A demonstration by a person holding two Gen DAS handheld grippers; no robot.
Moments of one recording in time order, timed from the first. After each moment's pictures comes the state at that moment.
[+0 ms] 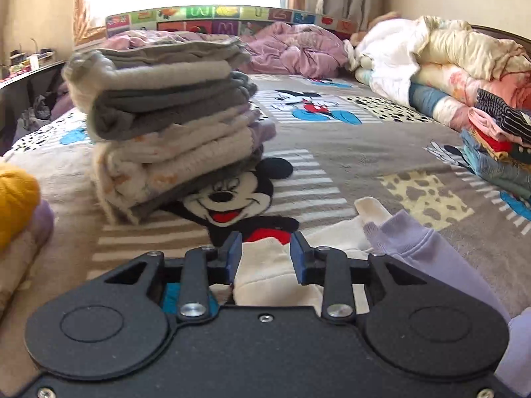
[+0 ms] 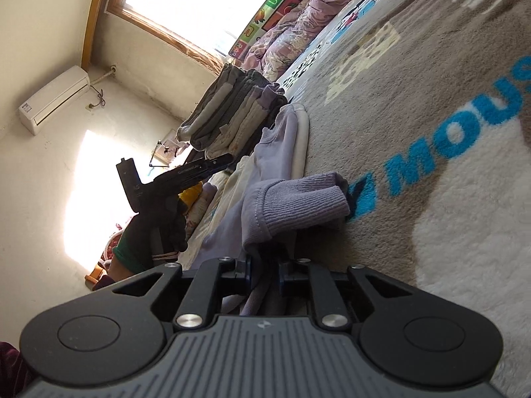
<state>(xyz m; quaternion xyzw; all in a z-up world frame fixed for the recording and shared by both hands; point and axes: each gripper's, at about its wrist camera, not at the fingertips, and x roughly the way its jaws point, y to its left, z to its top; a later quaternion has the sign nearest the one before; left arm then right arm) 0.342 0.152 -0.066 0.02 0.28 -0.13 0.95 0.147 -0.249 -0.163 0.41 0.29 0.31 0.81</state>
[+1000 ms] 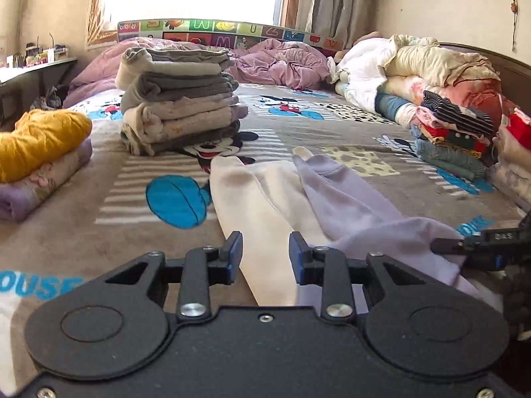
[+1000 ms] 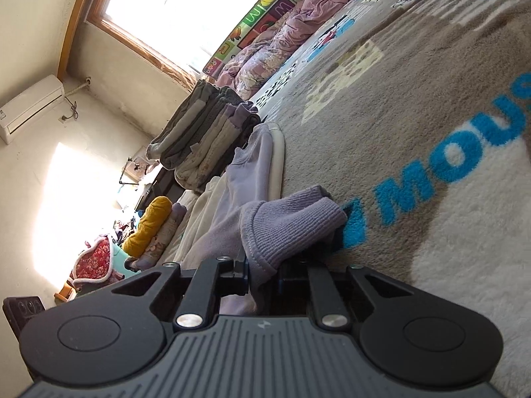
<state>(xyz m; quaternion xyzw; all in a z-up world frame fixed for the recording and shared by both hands) 0.185 0.156 -0.074 0.01 0.25 -0.15 0.96 0.167 -0.227 -0.166 0.38 0.29 0.25 0.84</state>
